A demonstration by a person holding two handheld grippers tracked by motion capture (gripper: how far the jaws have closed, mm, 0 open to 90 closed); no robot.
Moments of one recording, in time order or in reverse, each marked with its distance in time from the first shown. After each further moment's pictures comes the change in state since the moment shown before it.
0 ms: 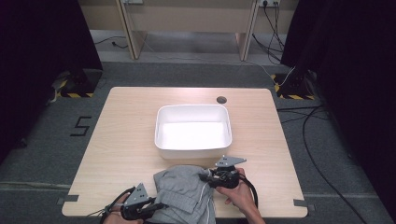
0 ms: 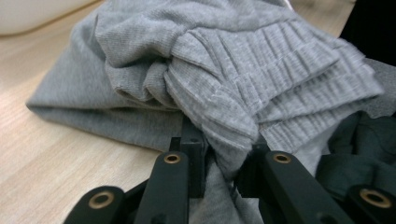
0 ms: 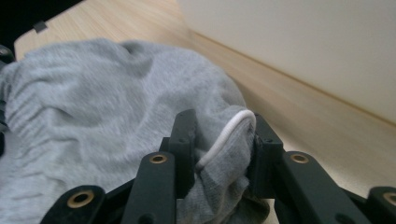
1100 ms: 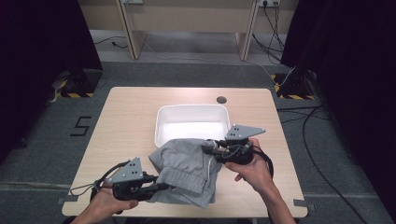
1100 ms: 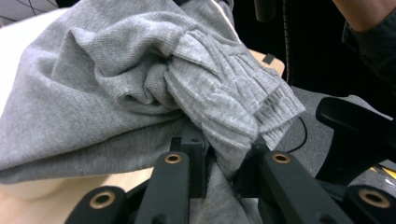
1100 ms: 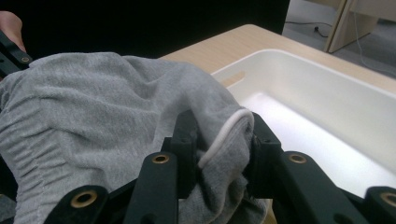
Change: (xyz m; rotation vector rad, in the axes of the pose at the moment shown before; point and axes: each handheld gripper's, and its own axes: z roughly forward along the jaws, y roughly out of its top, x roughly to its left) left arm -0.012 0.122 -0.065 -0.141 -0.125 0.097; right arm 0.028 0.119 -0.090 -0.125 -0.007 -0.176
